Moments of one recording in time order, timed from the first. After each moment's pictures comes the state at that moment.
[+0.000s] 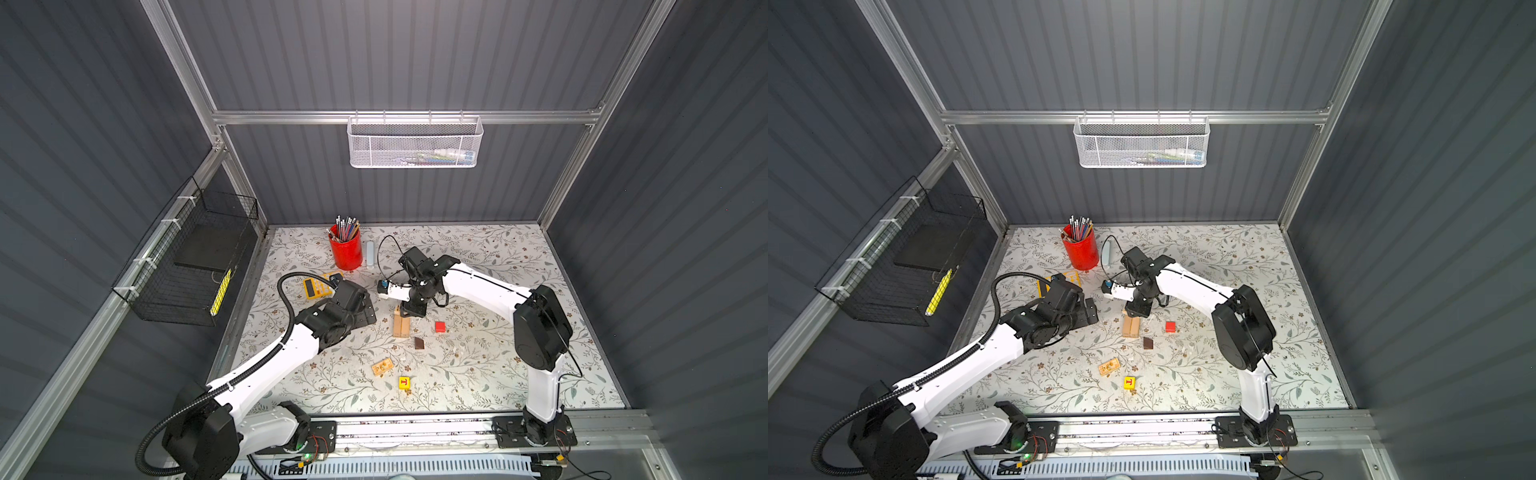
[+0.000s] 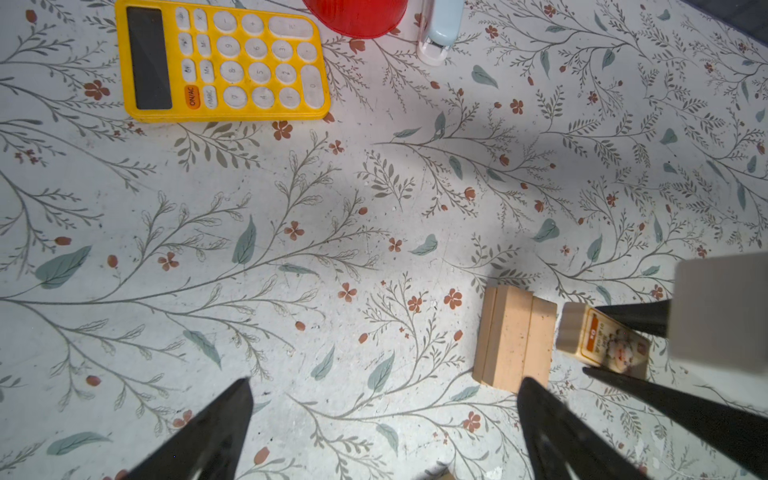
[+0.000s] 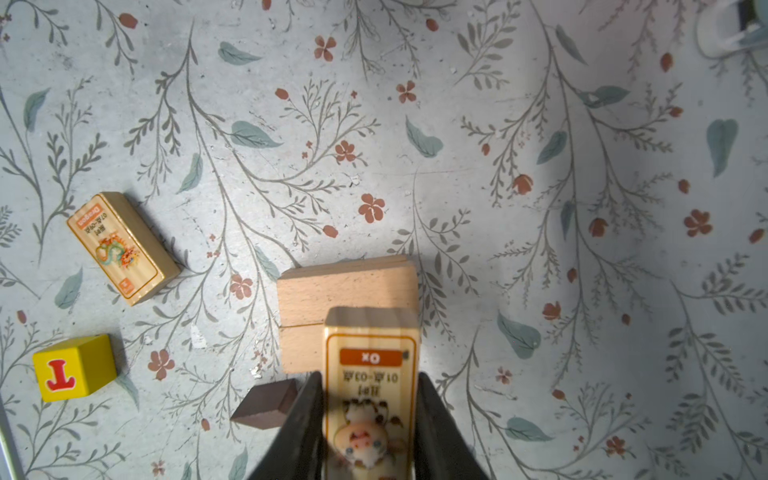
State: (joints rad) left arm -0.65 1.19 0.86 -0.62 -0.26 -0.75; right arm 0.73 1.98 1.61 -0.87 -0.23 -0.64
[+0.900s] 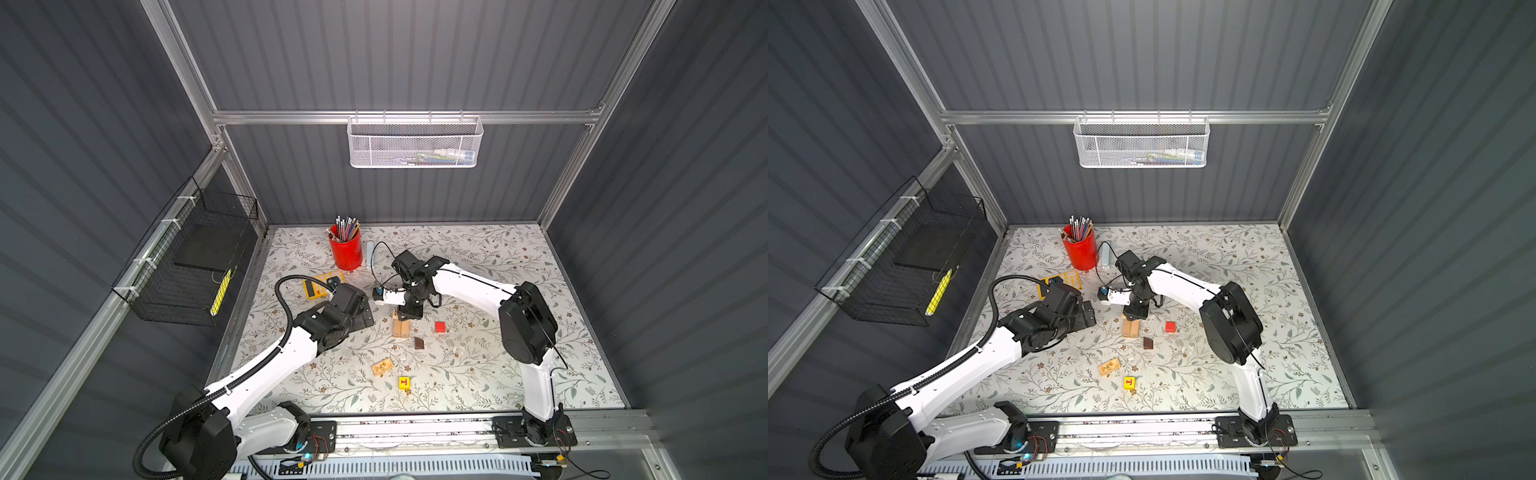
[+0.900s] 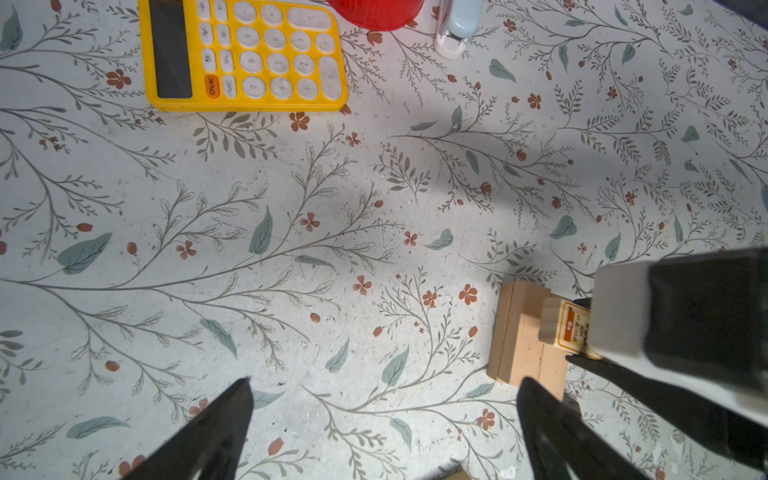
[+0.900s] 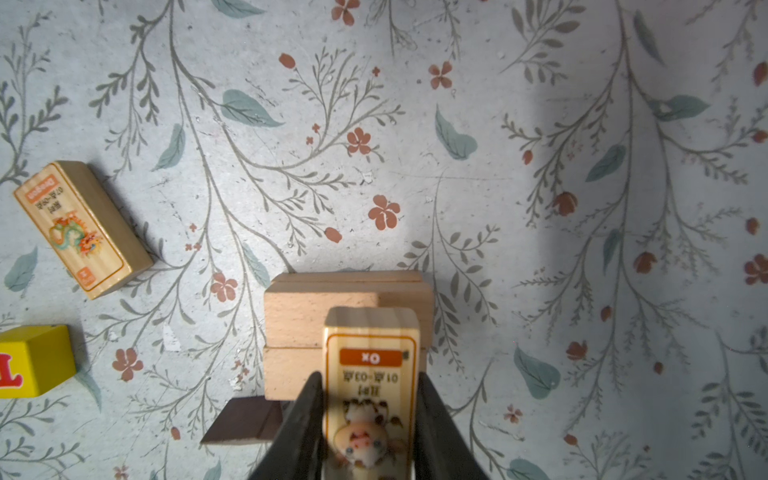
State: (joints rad) left arm -0.65 1.18 0.84 -0.63 -0.28 -0.76; right arm 0.75 2.07 1.66 -0.90 -0.21 -0.71
